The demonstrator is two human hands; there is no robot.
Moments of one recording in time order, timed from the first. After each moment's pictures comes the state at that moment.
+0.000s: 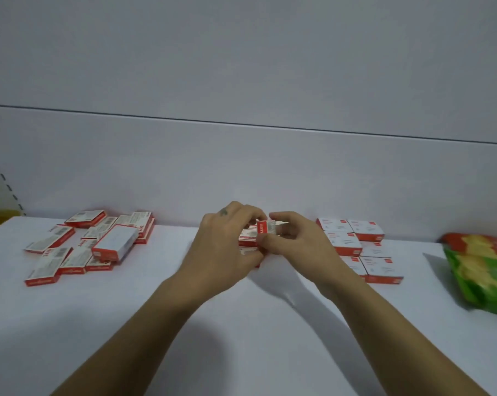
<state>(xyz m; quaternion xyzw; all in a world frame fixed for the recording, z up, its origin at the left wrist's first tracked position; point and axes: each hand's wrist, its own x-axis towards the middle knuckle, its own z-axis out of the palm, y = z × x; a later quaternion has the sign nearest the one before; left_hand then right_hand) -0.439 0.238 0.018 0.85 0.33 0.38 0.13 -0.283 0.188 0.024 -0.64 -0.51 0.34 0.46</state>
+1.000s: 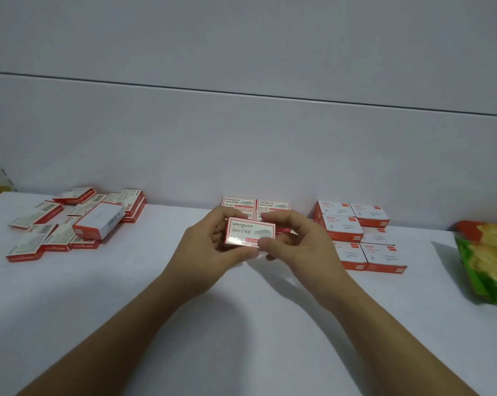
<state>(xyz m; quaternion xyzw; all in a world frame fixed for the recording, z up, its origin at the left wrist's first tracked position) -0.434 0.226 -0.019 0.71 0.33 0.41 0.47 -0.266 0.176 -0.011 -0.56 -0.52 0.37 0.53</state>
